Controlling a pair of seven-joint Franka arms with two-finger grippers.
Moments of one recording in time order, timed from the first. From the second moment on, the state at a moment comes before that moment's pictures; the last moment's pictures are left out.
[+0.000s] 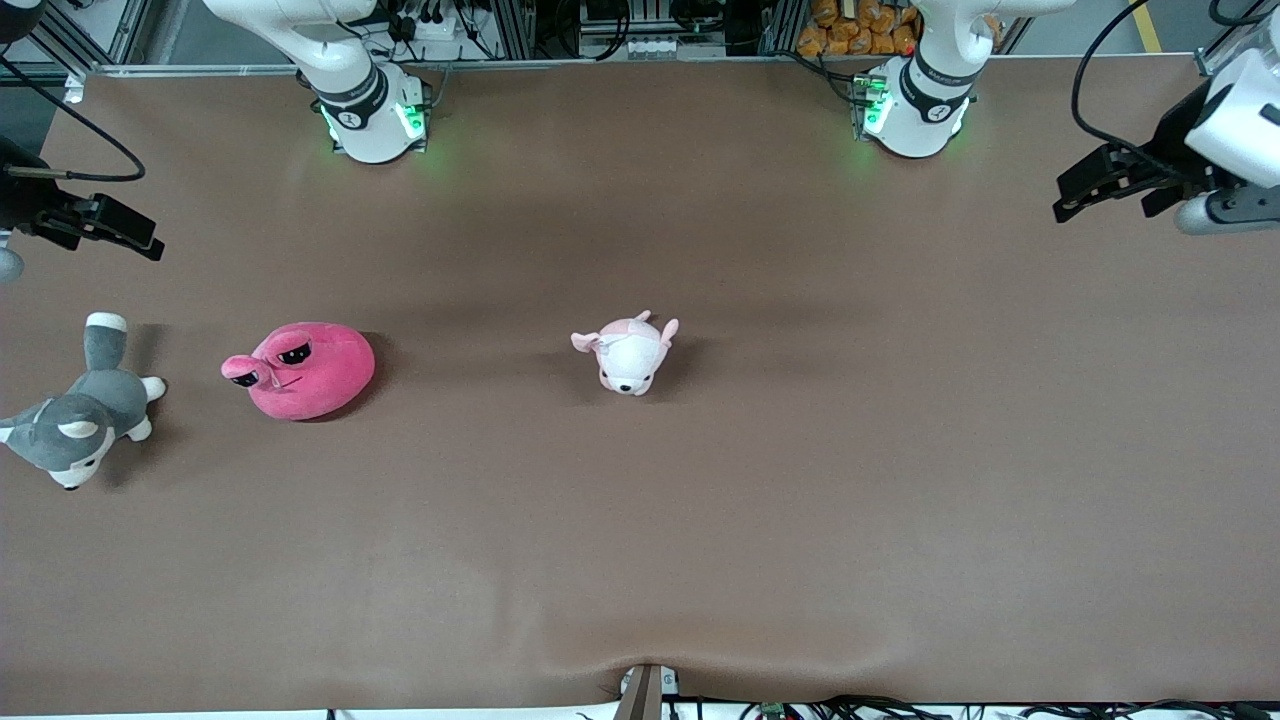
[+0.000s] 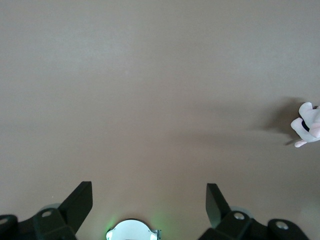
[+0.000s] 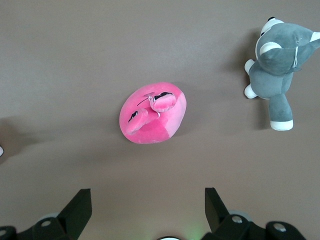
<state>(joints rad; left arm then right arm) -0.08 -0.09 -0.04 -1.61 -0.01 1.49 -0.19 0.02 -0.07 -0.07 -1.67 -0.02 1.52 0.09</state>
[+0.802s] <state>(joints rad) -0.08 -0.07 -0.05 -1.57 0.00 1.45 -0.19 0.02 -0.07 -0.07 -1.67 -0.02 1.51 0.09</state>
